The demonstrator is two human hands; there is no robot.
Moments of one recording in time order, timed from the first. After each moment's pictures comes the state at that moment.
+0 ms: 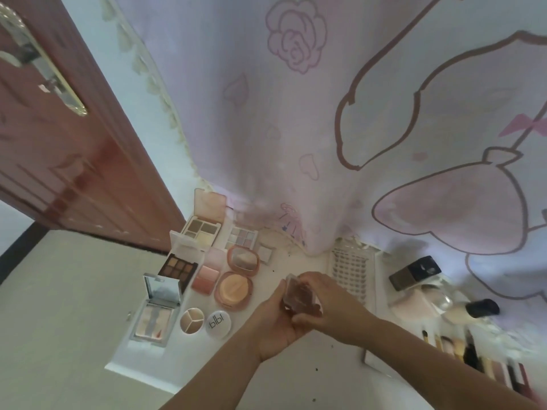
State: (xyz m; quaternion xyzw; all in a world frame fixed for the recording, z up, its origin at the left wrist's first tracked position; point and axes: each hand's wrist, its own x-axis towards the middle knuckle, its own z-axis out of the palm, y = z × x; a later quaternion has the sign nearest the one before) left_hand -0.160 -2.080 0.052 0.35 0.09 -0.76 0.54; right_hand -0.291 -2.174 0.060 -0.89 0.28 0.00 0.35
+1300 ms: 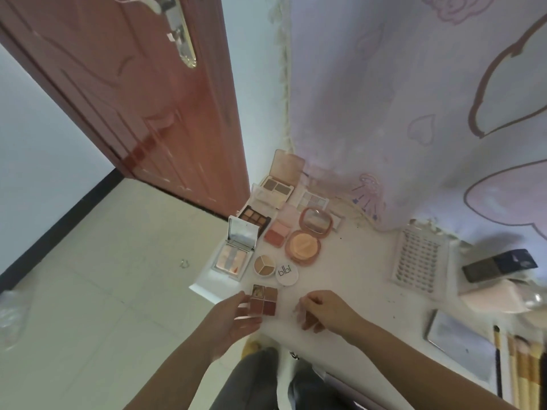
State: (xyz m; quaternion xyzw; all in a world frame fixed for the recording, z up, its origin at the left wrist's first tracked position) left_hand -0.069 -1.895 0.040 0.61 0.13 -0.58 0.52; right_hand -0.219 -2.056 0.011 -0.66 0.41 0.15 0.61
